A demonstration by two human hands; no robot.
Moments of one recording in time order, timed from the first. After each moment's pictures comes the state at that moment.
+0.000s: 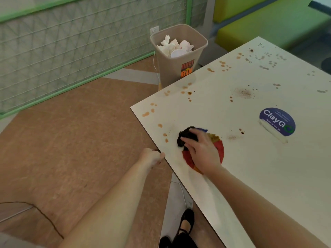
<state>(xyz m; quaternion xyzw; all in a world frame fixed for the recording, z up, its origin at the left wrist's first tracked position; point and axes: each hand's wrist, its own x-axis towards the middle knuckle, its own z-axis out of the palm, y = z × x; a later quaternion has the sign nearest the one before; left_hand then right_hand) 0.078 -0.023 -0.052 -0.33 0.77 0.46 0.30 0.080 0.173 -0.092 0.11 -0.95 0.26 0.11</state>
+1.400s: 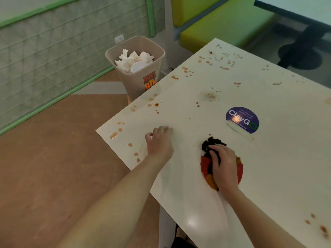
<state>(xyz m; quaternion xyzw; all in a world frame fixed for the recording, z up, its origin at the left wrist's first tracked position) 0.004 0.095 -0.040 0.10 0.98 0.11 0.10 0.113 0.282 -0.083 -0.17 -0.91 0.34 0.15</state>
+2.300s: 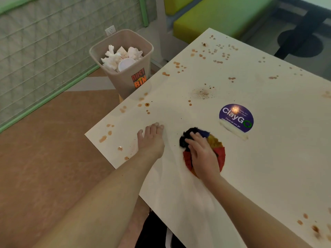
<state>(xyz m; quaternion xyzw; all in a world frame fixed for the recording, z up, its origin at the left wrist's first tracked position) -0.021 0.104 -0.043 0.11 0.97 -0.01 0.20 0.075 0.269 -0.093 -0.07 -0.94 0.32 0.11</state>
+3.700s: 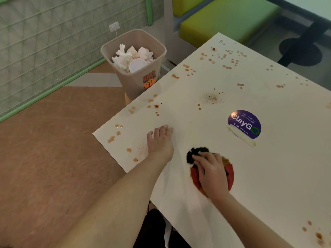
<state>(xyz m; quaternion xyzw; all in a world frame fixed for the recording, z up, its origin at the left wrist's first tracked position) -0.024 0.098 -0.051 0.12 0.98 0.02 0.16 0.102 0.254 -0.077 -0.07 -0.96 0.23 0.13</state>
